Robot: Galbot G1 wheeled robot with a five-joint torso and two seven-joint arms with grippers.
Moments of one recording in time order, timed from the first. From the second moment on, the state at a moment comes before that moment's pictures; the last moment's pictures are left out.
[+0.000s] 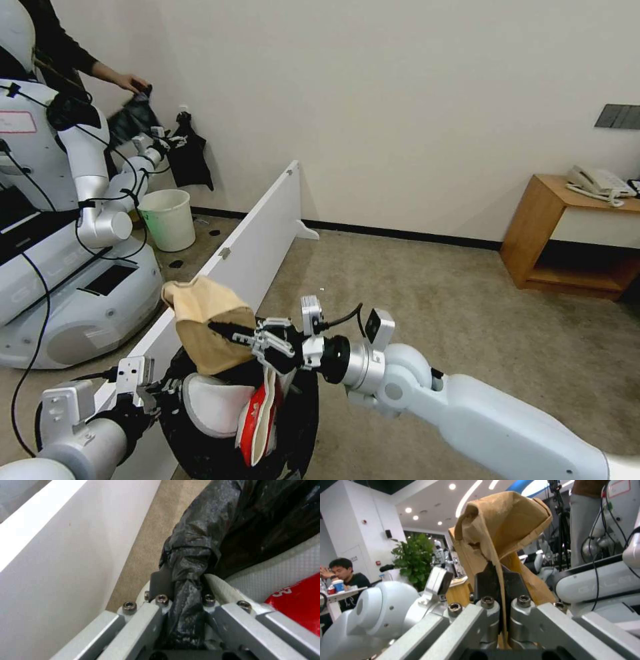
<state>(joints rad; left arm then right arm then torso) 1.68 -0.94 -0.84 -2.50 -1.20 0.74 -0.53 -0.46 0.94 -0.57 1.86 1.31 0.10 -0.61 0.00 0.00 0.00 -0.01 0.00</state>
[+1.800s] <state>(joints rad) 1.69 -0.93 -0.84 -2.50 -1.23 0.74 -0.54 -0.52 0.94 -0.58 1.78 1.22 0.13 -0.60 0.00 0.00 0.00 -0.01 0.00</state>
